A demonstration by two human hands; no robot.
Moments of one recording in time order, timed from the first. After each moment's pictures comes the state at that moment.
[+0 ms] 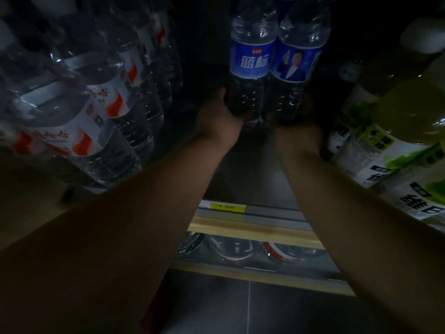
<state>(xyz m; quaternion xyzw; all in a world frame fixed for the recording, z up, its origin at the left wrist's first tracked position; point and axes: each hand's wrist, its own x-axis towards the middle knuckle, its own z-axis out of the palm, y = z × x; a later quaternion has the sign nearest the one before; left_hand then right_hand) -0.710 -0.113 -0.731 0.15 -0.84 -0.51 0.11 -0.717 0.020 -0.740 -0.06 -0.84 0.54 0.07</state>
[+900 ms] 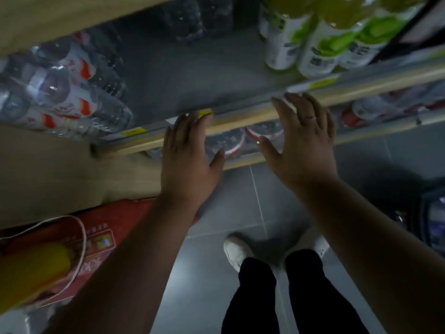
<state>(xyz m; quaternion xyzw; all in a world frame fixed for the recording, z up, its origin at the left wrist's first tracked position) -0.473 -0.085 -0.680 -0.08 -0.97 -0.20 0.04 -0.476 0.108 -0.683 -0.01 -0.98 0.21 0.03</state>
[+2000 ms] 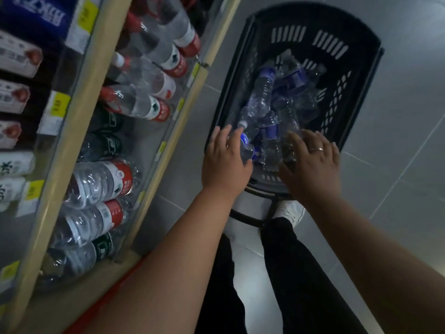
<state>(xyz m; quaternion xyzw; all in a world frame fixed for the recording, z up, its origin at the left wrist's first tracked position) -0.322 0.430 -0.756 -0.41 -0.87 -0.08 -0.25 -0.173 0.522 -0.773 -0.46 -0.84 0.25 -0.12</state>
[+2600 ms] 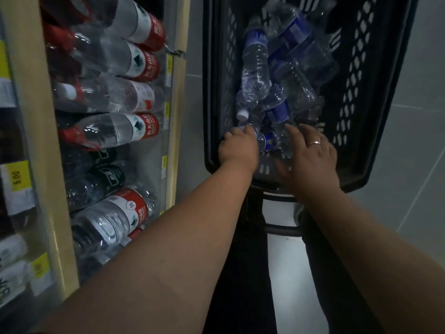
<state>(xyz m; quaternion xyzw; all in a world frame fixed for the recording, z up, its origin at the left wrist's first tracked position) -0.354 0.484 -0.894 -0.47 -0.75 0.30 -0.36 -0.212 0.495 -0.862 -0.57 -0.74 0.35 -0.12</state>
